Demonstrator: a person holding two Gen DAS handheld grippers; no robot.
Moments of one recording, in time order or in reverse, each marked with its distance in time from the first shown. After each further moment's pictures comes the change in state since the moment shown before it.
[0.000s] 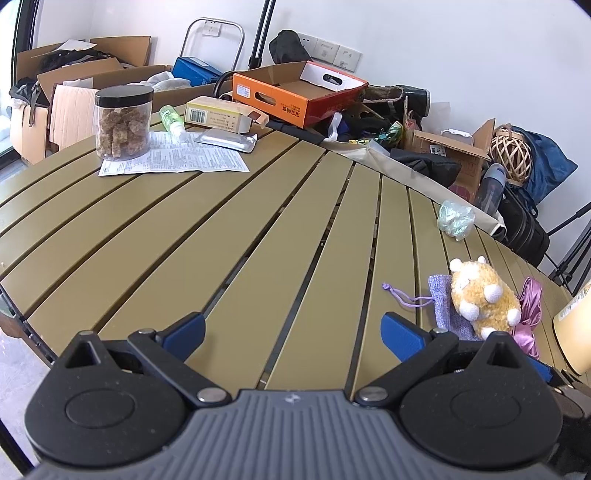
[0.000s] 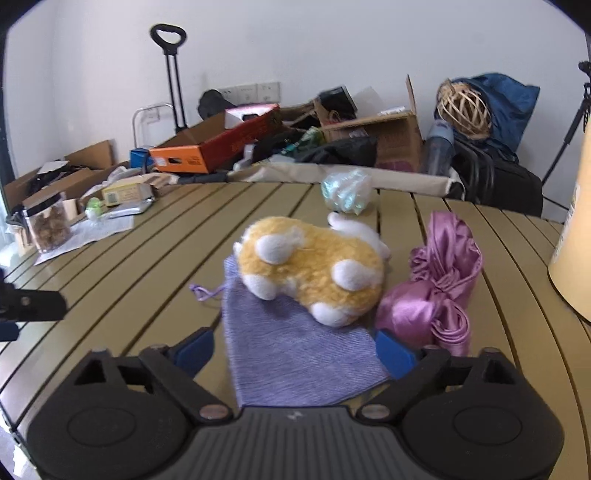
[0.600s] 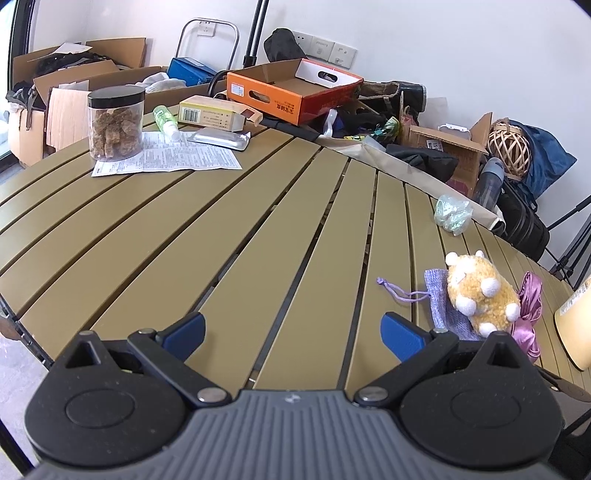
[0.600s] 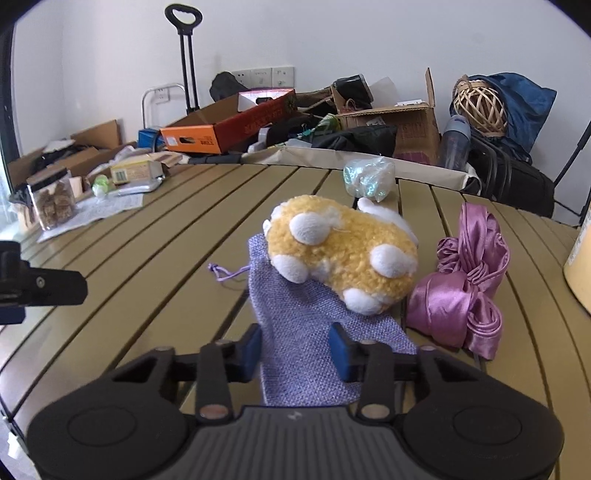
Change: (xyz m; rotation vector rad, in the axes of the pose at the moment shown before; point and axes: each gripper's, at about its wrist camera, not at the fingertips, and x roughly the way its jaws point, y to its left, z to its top) left arm 0.004 -0.009 -0.003 0.020 0.000 0.002; right arm 0.007 0.024 -0.006 -0.048 0.030 0.016
